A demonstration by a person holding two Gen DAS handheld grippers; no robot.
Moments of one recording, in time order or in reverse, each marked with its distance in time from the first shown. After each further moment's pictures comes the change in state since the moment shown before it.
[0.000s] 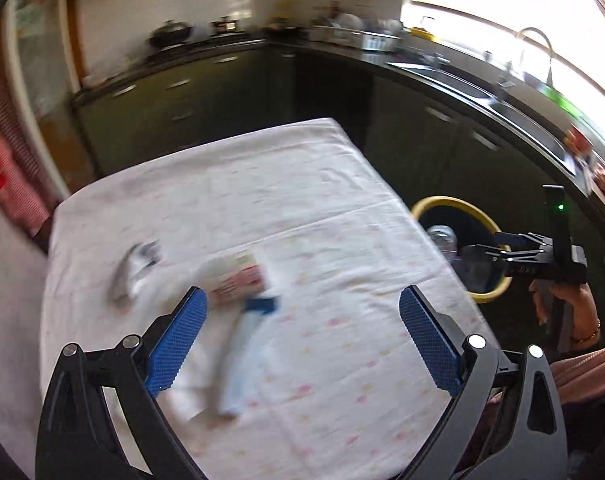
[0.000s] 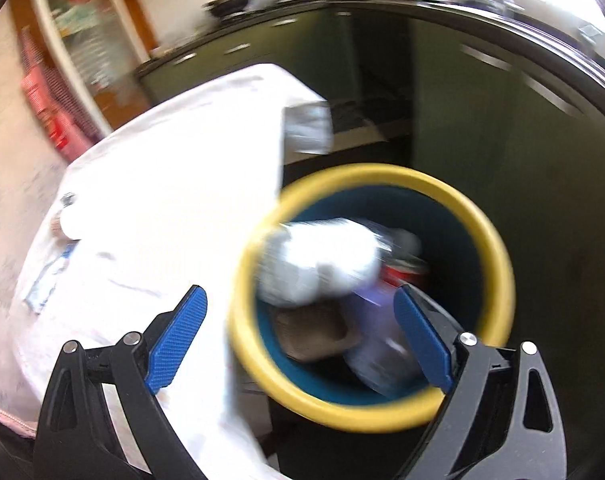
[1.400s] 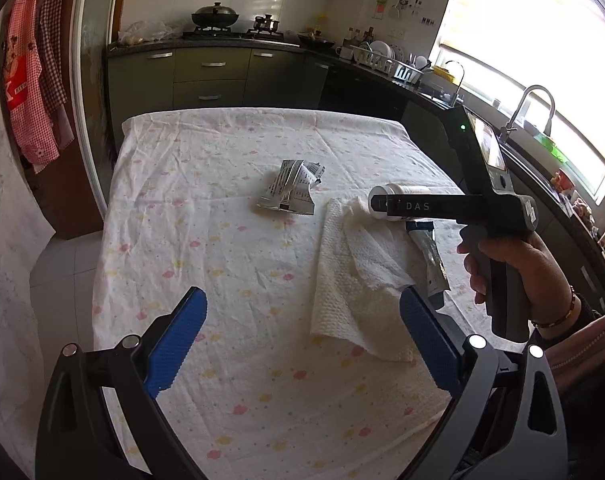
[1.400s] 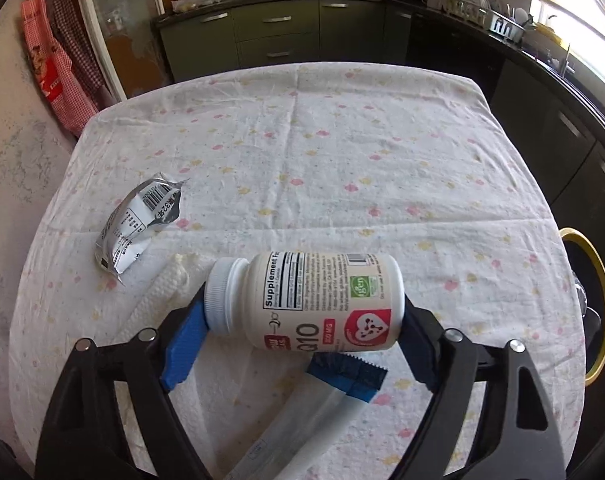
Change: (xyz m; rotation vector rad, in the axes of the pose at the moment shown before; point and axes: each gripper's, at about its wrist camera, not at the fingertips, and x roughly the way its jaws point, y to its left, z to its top) left arm -0.015 0.231 -0.118 -0.131 -0.073 -0.158; right arm 0.133 0.324 0.047 -0.046 0.063 -0.205
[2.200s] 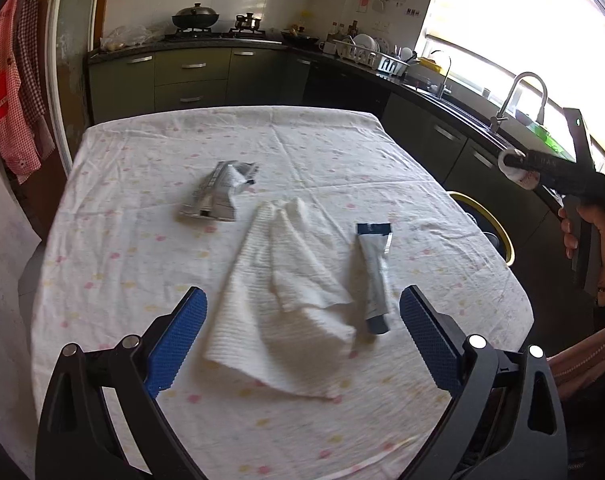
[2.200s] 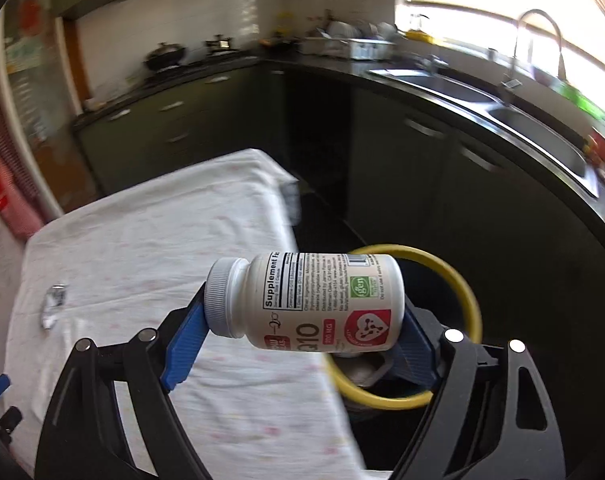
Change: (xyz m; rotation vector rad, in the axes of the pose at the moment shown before) left arm 0.037 -0.080 0.008 0.034 0.010 -0.010; right arm -0.141 -0.244 -0.018 0.257 -0.205 -0.202
